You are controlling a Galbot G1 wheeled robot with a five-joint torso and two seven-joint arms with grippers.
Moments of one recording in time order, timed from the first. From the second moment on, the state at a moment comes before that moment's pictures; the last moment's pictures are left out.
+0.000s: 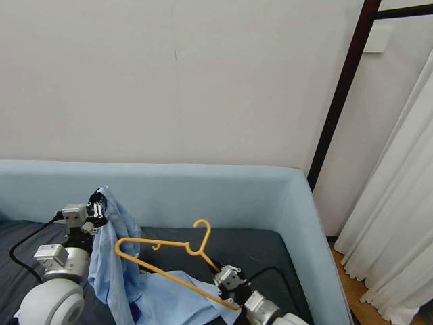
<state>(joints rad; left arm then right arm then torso) 1.32 -0.85 -0.58 -2.05 -0.62 -0.08 -0.38 -0.79 0.96 -0.55 1.93 0.12 -0.24 0.29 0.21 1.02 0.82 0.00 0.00</state>
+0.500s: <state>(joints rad) 1.30 -0.90 -0.57 -2.11 -0.65 0.00 -0.45 -0.60 1.08 -0.80 1.87 0.07 -0.49 0.48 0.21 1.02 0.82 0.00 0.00</state>
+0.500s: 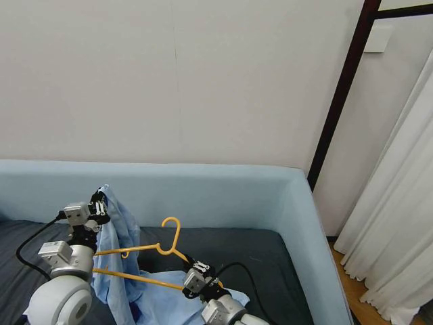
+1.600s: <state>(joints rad) 1.35 -0.91 -0.56 -2.23 -0.63 0.08 -0.54 -0.49 1.21 -0.84 1.82 0.54 -0.72 0.88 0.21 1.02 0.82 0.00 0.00</state>
